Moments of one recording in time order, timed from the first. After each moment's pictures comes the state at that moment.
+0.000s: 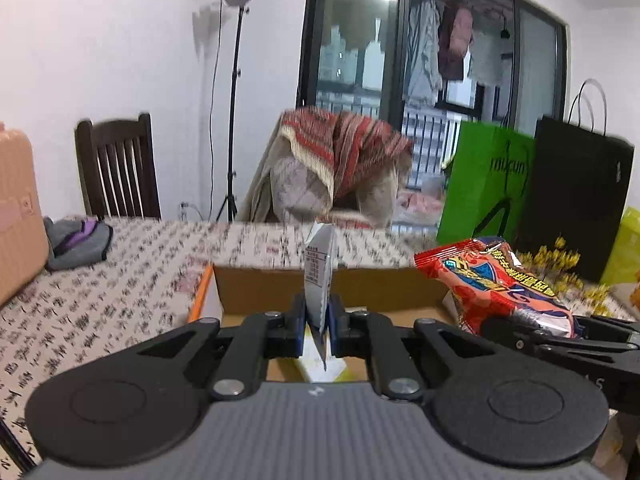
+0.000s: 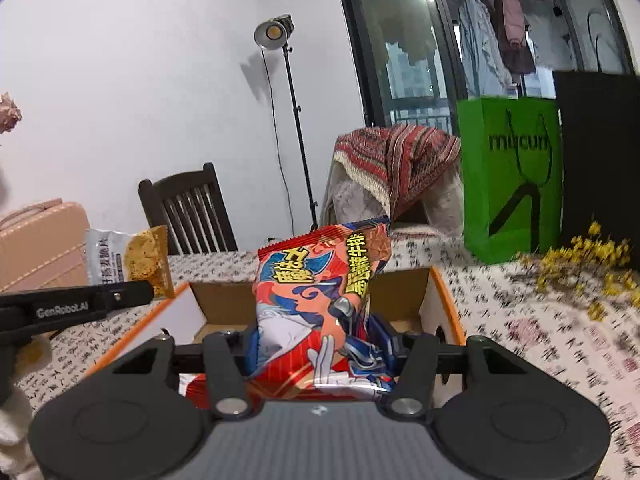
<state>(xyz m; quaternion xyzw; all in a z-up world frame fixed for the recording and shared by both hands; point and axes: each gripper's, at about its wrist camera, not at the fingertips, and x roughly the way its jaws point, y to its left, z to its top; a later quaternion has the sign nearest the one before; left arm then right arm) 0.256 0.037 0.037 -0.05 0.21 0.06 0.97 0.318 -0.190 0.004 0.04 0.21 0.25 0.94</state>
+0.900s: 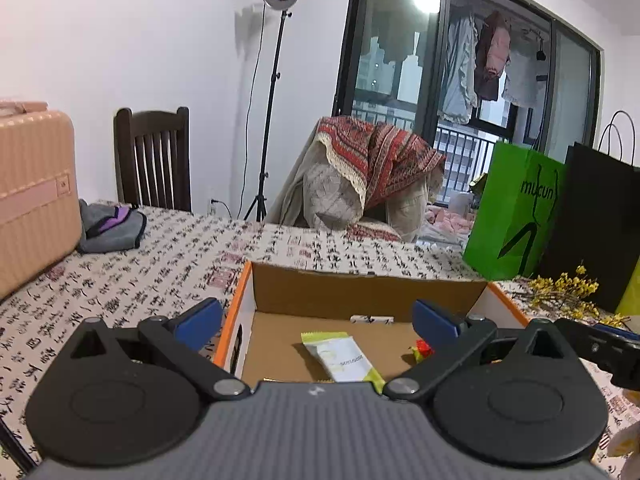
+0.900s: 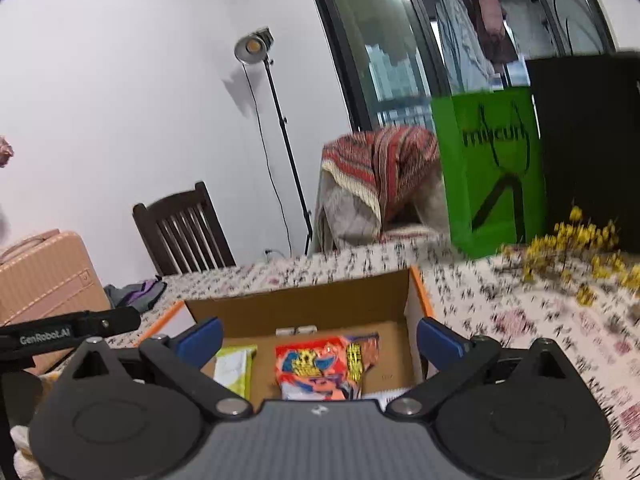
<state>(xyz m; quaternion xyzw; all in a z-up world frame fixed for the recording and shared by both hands) 0.232 0.047 0.049 -0.09 0.19 0.11 0.97 0.302 -0.222 0.026 0.07 0.19 0.24 0.95</state>
